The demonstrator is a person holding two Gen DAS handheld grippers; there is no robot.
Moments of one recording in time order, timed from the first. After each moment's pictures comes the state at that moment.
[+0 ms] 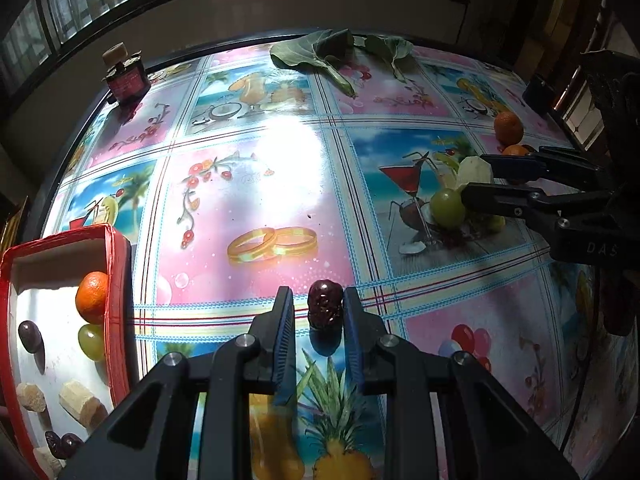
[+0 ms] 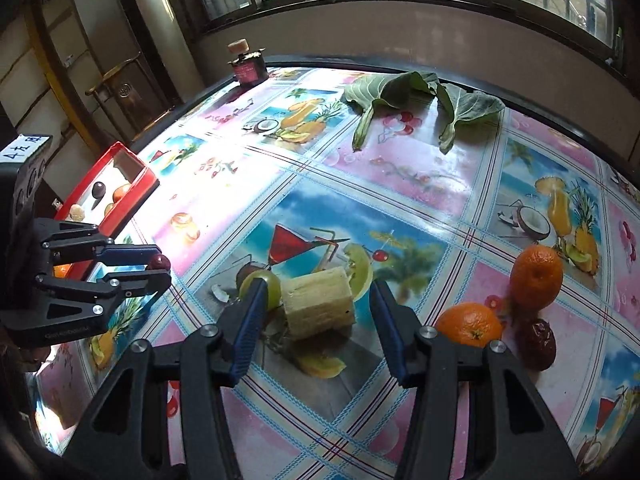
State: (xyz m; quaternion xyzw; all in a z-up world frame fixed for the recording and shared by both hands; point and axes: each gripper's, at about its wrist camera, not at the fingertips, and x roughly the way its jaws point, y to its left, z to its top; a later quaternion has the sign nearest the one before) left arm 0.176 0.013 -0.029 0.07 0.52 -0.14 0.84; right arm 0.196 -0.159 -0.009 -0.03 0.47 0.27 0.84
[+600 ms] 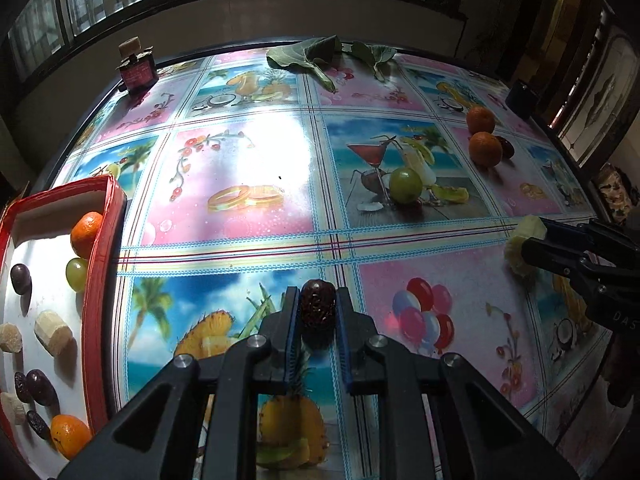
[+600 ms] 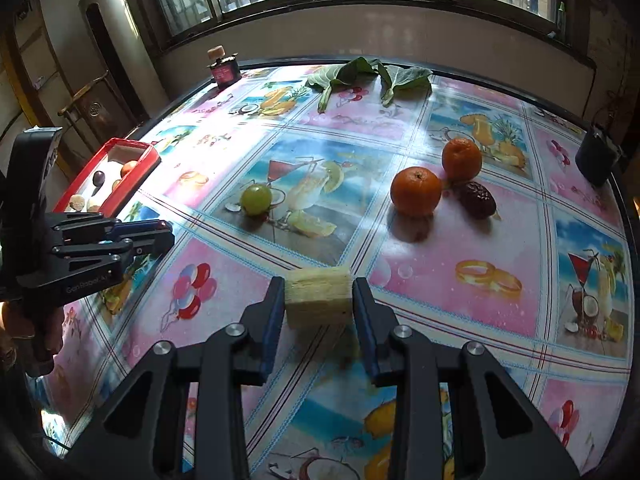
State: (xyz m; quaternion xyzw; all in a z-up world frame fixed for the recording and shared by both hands) left arm 0.127 0.006 -0.027 0.03 0.50 -0.14 0.85; right arm 0.097 -0.190 0.003 0.00 0.47 0.17 0.87
